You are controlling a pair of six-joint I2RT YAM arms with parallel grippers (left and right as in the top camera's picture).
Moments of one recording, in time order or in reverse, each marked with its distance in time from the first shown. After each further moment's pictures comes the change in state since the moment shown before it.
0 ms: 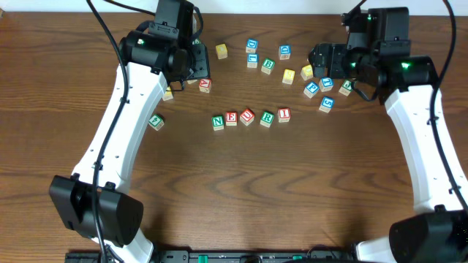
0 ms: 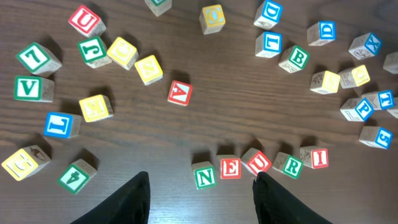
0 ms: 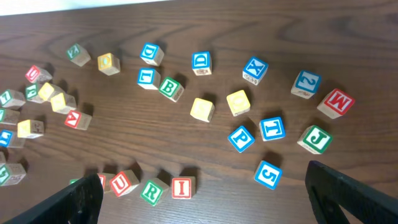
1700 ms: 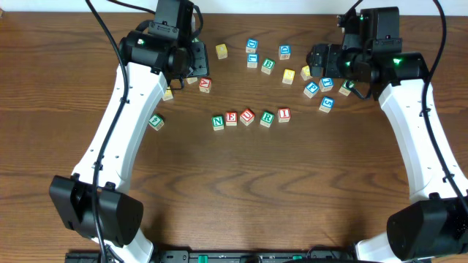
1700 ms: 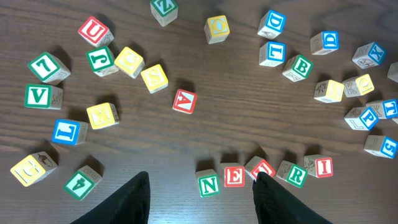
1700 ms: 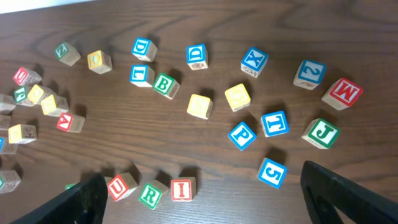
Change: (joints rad) left arm 0.000 0.000 0.000 0.021 -0.030 0.000; right arm 0.009 0.034 0.000 0.008 0.019 0.040
